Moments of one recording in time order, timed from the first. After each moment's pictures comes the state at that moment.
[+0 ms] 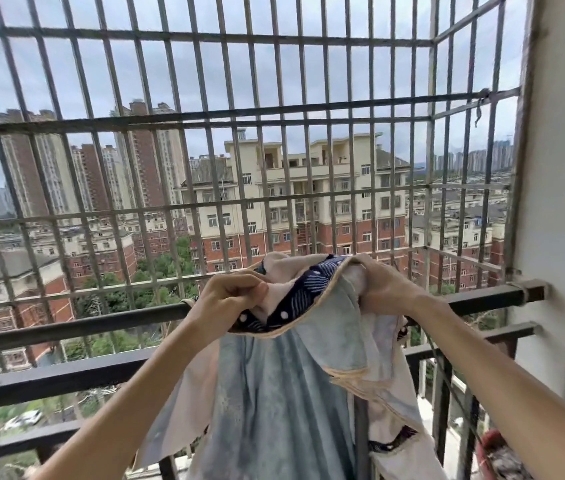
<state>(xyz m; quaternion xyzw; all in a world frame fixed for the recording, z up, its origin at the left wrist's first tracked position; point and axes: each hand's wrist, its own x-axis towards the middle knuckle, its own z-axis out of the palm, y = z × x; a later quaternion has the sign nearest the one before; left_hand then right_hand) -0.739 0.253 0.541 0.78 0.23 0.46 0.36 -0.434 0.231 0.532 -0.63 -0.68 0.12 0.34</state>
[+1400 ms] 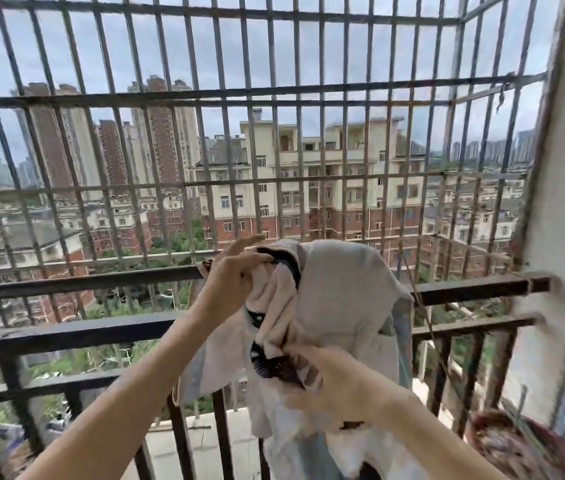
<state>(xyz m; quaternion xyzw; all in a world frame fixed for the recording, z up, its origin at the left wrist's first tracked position) -0.744 0.244 0.516 0.83 0.29 0.48 -0.02 -0.555 0.108 0.444 -0.54 -0.80 0.15 0.23</state>
